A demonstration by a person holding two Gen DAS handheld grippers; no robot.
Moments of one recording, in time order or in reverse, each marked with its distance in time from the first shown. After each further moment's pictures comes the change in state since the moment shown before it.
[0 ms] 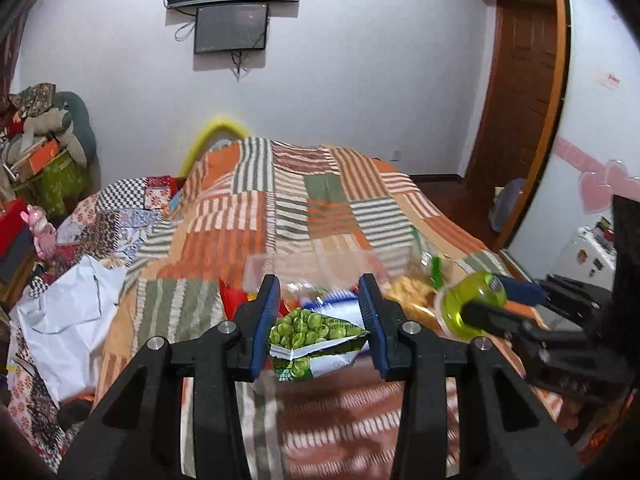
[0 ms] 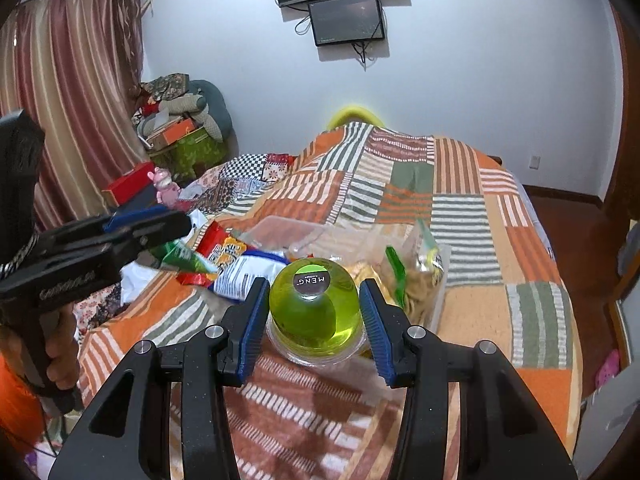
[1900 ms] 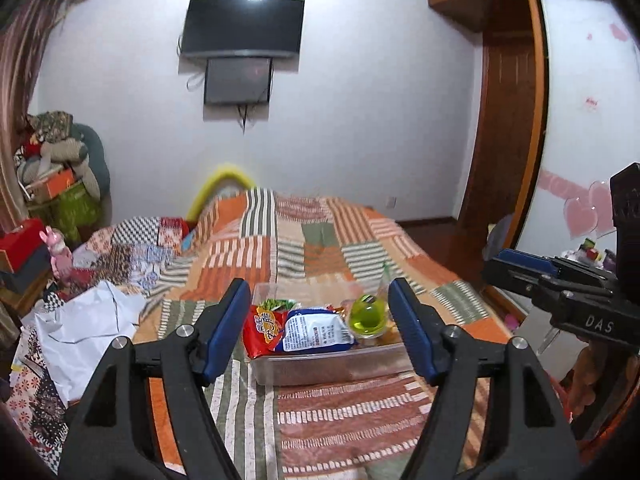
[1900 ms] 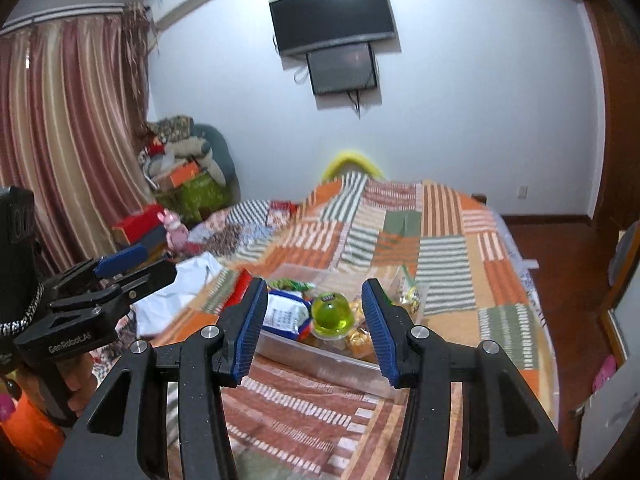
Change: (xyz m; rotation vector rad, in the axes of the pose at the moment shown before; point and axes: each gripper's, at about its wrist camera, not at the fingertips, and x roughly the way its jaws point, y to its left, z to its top) left arm -0.117 -0.017 -0.023 0.000 -0.207 -0.010; right arm -0.098 0.021 0.007 0.018 -0.177 -0.014
